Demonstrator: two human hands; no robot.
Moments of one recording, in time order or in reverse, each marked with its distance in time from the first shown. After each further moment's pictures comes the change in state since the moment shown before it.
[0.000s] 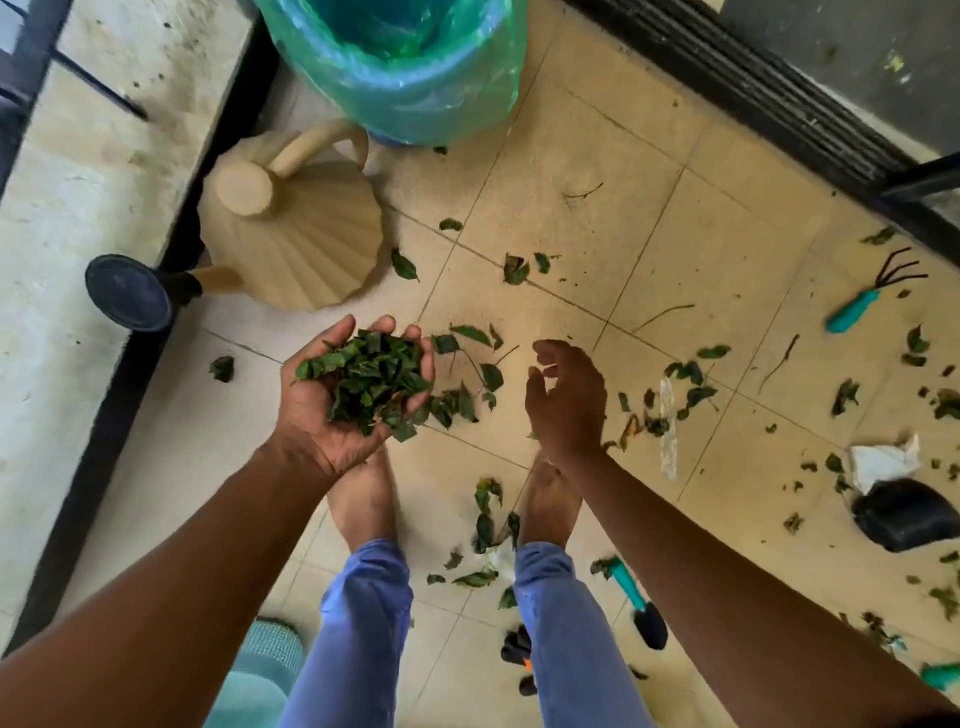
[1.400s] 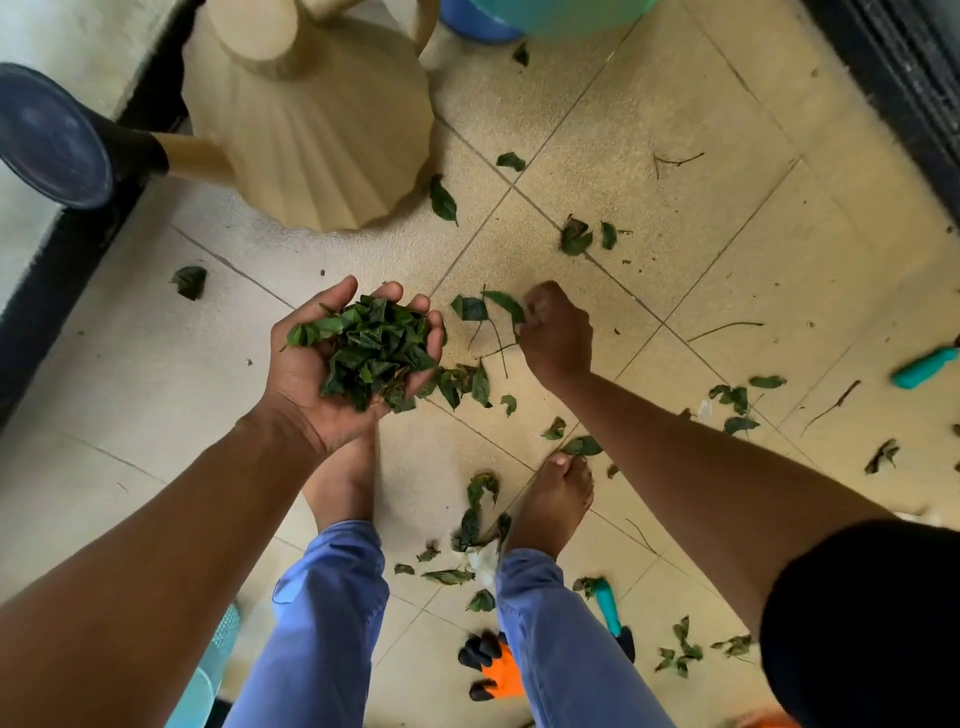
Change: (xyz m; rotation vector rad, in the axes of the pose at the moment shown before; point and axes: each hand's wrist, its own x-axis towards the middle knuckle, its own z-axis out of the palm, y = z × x) left_hand 0.045 0.008 -0.060 -0.125 -0.038 0.048; right_hand 0.087 0.043 0.119 -0.180 -0.328 -0.071
